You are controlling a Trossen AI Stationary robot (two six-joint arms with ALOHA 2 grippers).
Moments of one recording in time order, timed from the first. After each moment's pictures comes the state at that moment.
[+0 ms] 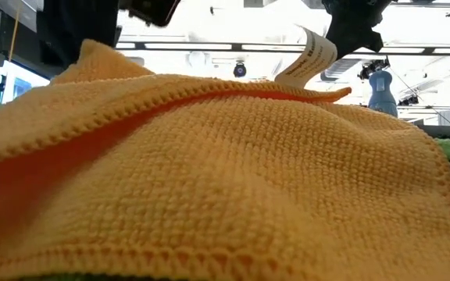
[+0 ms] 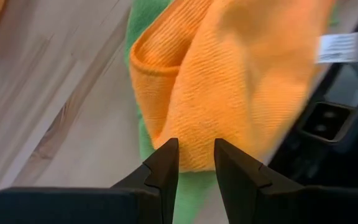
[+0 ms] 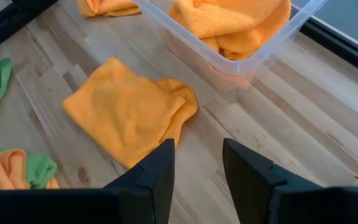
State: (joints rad) left arm -0.48 1.79 1.34 -0.72 0.02 -1.12; right arm -0.08 1.11 1.12 -0.89 0.23 0.58
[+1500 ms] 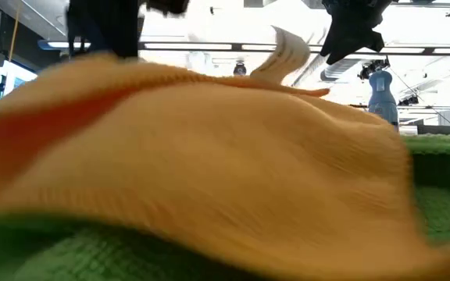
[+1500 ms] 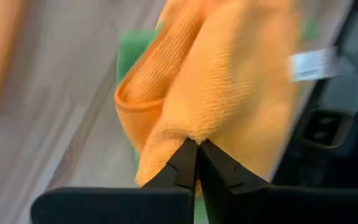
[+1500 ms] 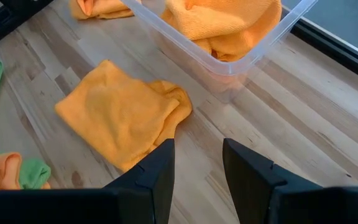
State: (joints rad) left arm -0.46 1.78 1.34 -0.67 -0.03 -0.97; right arm -0.08 1.11 1.12 -0.89 0.26 0.59
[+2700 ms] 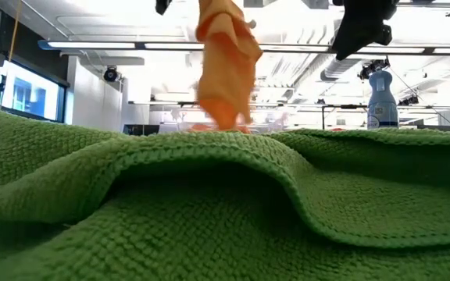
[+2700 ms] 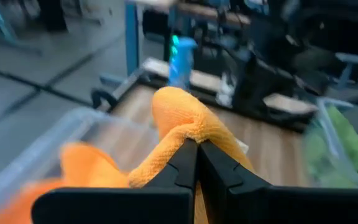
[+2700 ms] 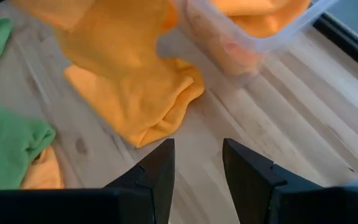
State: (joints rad) left arm 0.15 1.29 1.34 -0.41 -0.14 -0.15; right arm 0.06 1.11 1.12 -0.95 0.31 0.60
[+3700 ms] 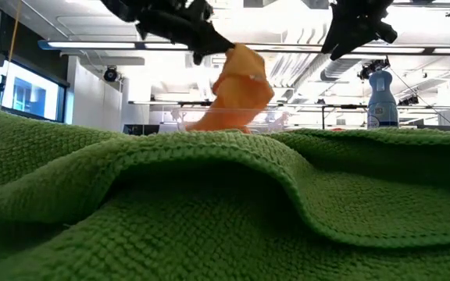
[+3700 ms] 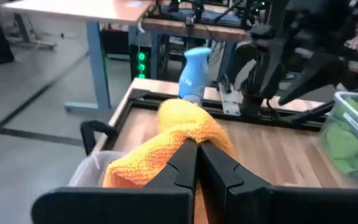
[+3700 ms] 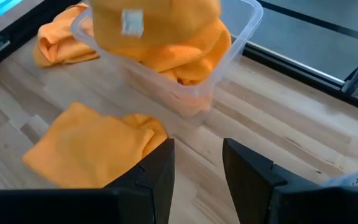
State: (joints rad) left arm 0.58 1.59 1.34 -0.06 0.47 0.09; right arm 0.06 1.12 1.12 -0.92 0.57 0.81
